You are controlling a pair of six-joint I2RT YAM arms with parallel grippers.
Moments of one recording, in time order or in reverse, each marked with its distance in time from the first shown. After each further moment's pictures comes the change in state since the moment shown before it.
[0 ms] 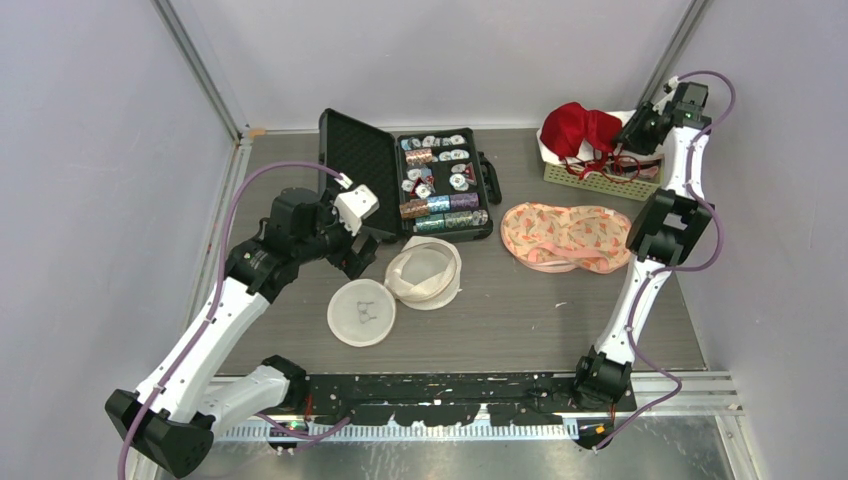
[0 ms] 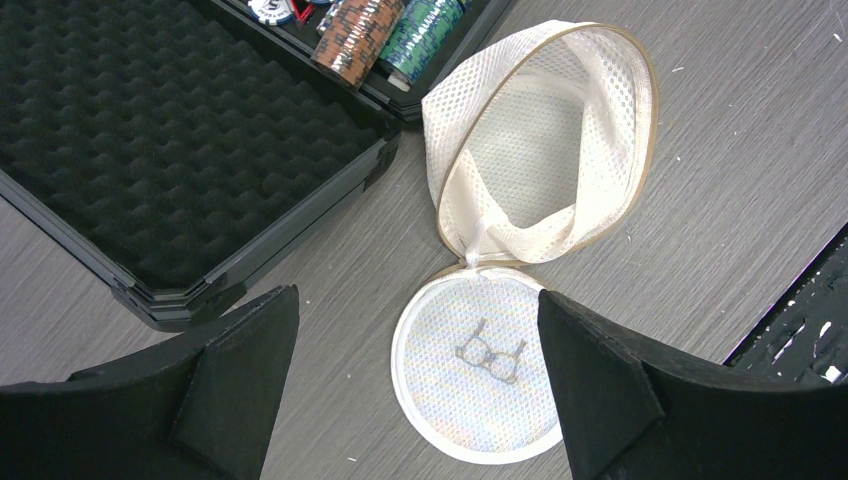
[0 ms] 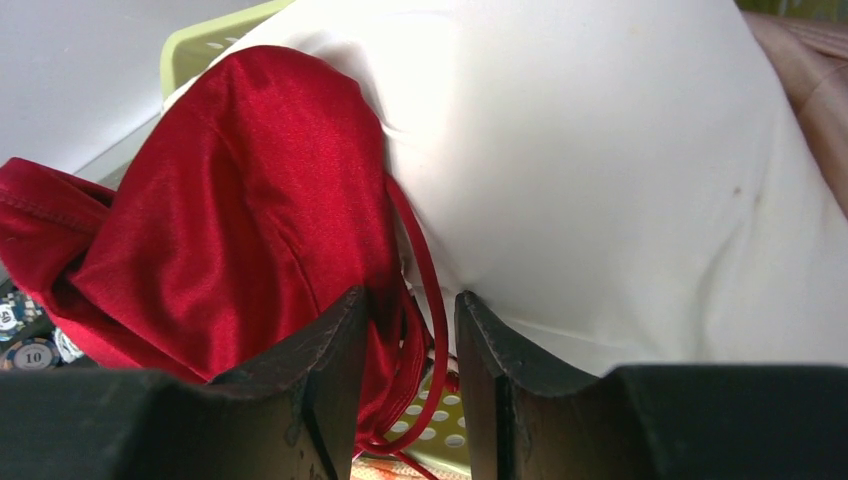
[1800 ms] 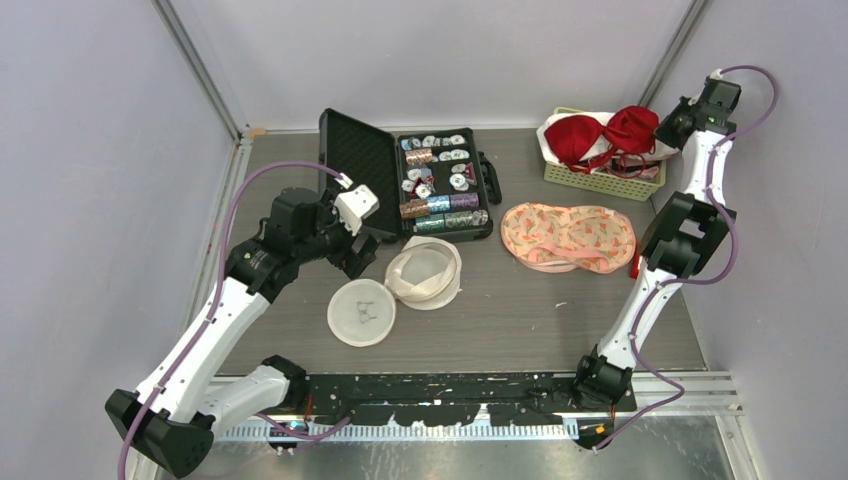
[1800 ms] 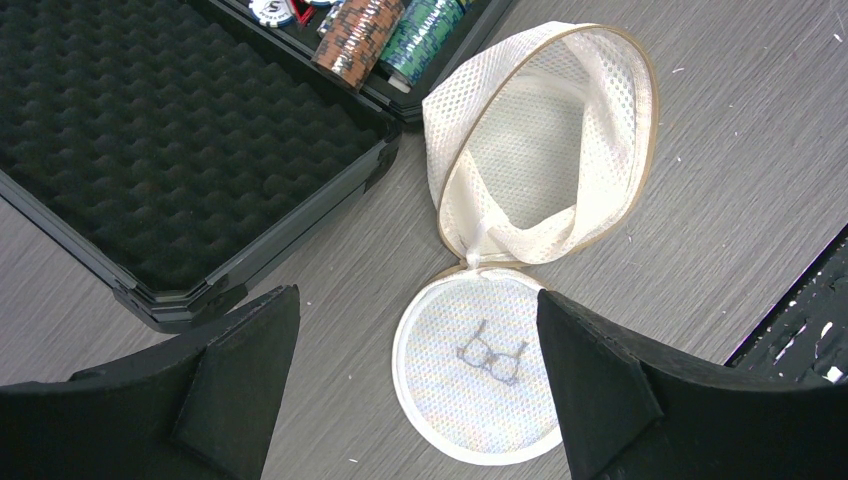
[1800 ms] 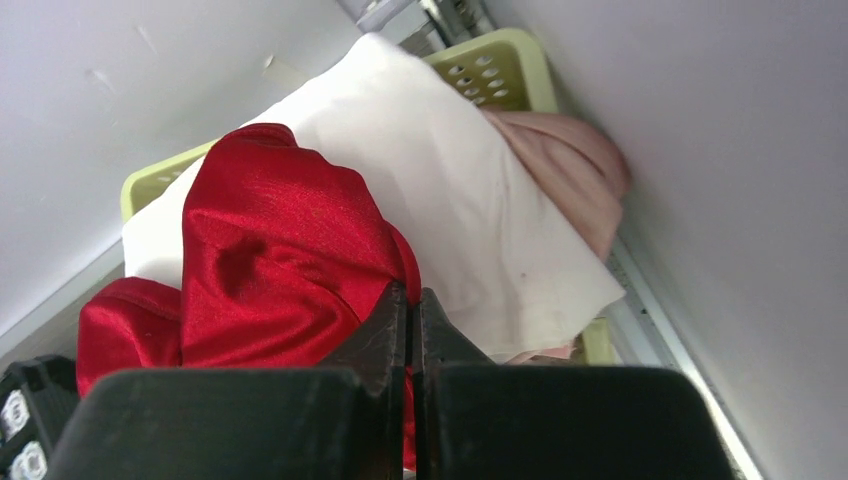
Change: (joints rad) left arm 0.000 0.000 0.000 0.003 0.001 0.002; right arm -0.079 -0.164 -0.200 0.200 0.179 0.060
